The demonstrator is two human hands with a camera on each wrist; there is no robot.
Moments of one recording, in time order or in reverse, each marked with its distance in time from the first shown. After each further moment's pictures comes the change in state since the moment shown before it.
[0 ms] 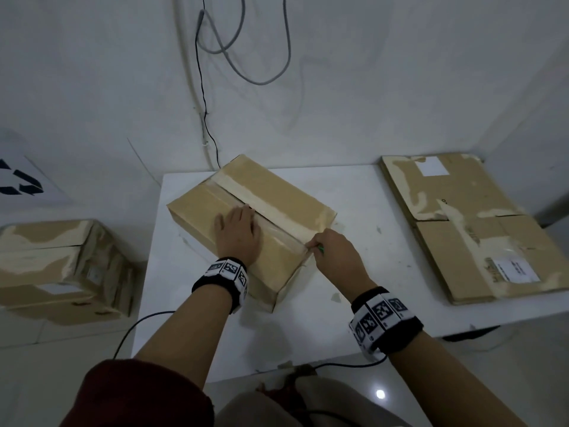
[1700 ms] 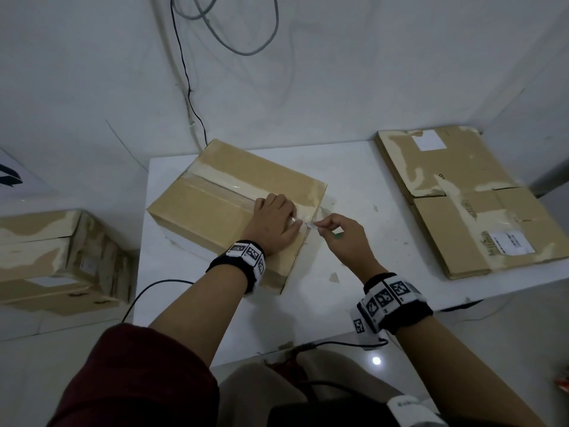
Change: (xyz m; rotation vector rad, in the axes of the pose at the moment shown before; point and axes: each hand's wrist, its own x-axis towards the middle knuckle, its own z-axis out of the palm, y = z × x) left_hand -0.001 0.045 0.013 -0.136 -0.176 0.497; right_hand -0.002 0.038 0.011 0.516 0.226 0.063
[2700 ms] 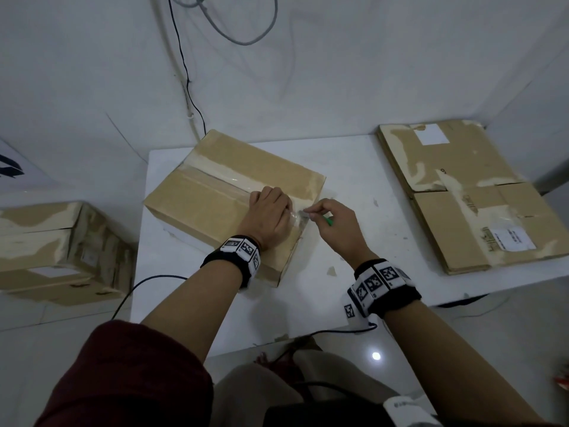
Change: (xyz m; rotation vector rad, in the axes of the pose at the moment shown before) left_hand -0.005 0.007 -0.004 -0.036 0.080 -0.013; right_hand 0.009 -0.010 0.003 -0.034 -0.056 -0.102
